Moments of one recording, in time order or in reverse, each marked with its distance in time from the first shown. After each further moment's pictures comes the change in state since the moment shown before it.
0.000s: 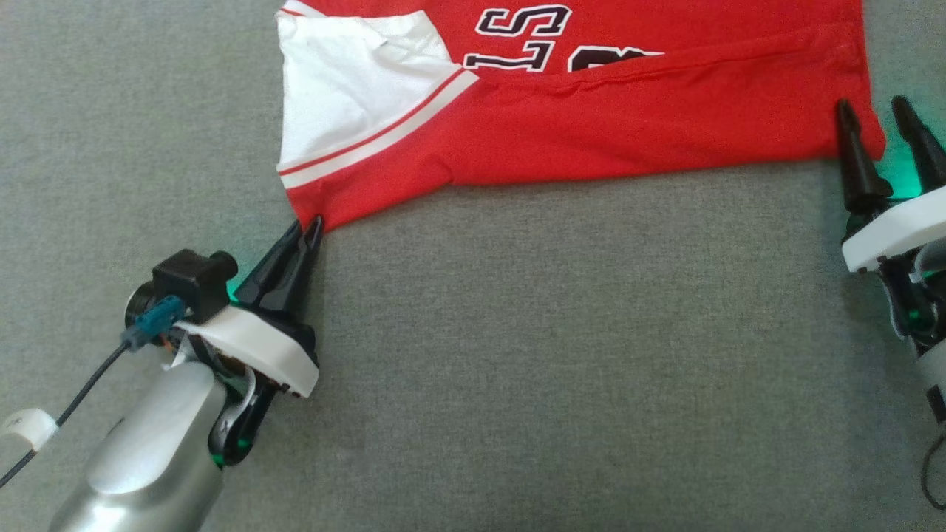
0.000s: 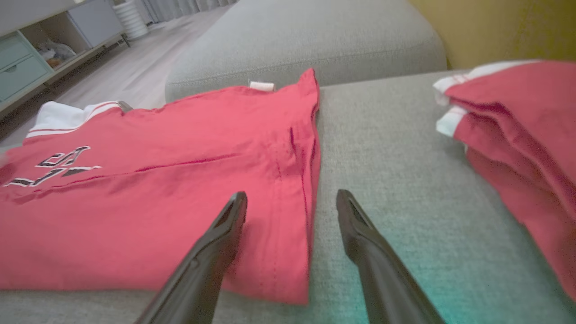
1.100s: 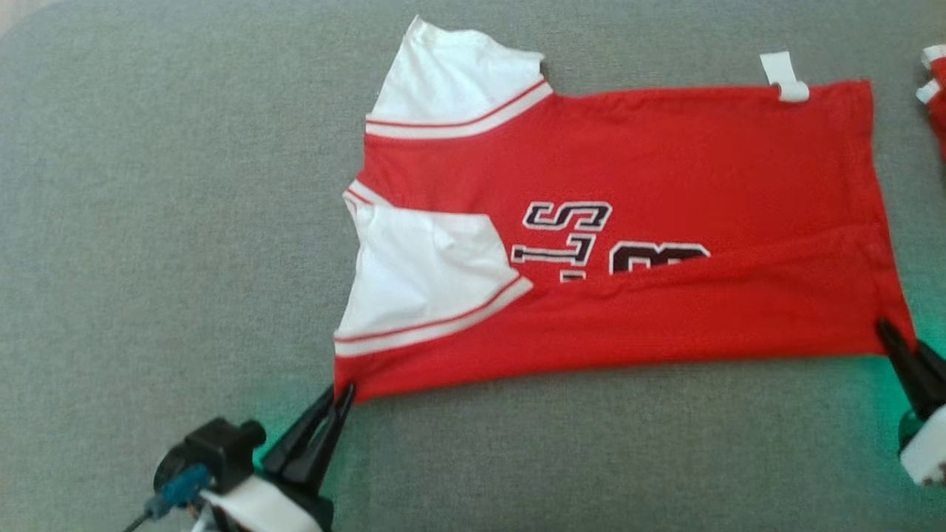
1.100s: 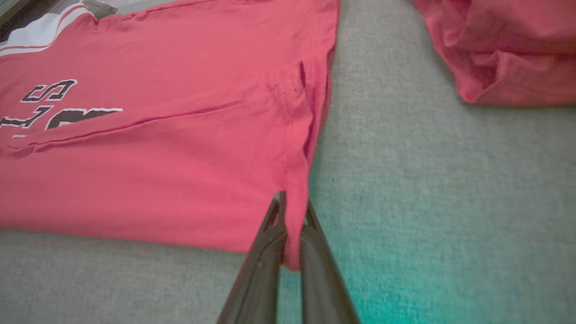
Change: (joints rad) left arm 0.363 0.103 -0.072 -0.262 -0.014 0.082 -0.013; right arm 0.573 -0.195 -0.089 -0.338 0.095 0.000 0.166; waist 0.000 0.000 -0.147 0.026
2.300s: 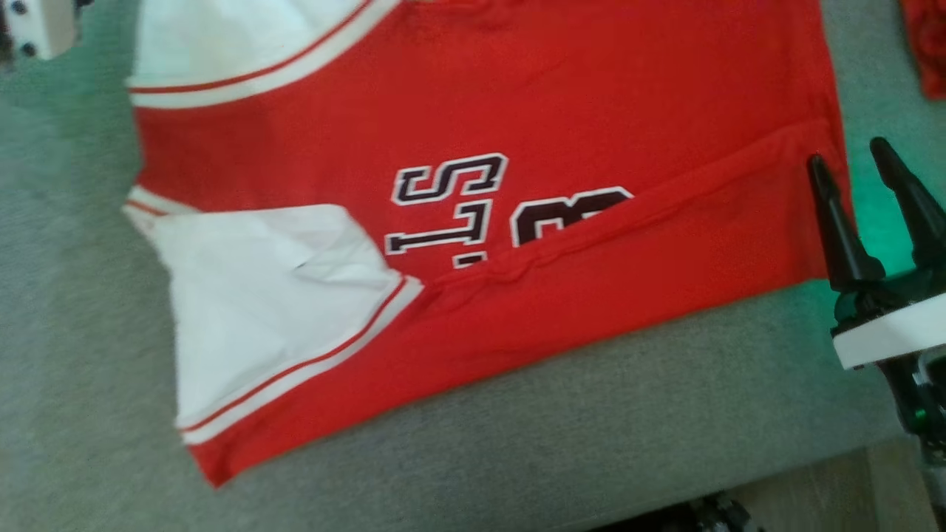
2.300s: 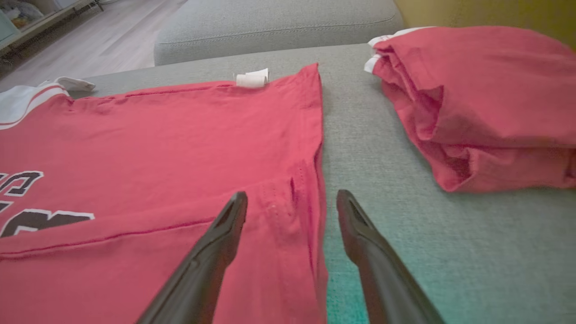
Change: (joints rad) left arm -1.138 0.204 -0.009 0.212 -0.289 -0.126 1.004; right arm -0.169 0.253 -0.125 -0.329 -0.251 0.000 0.006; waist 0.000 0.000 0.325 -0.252
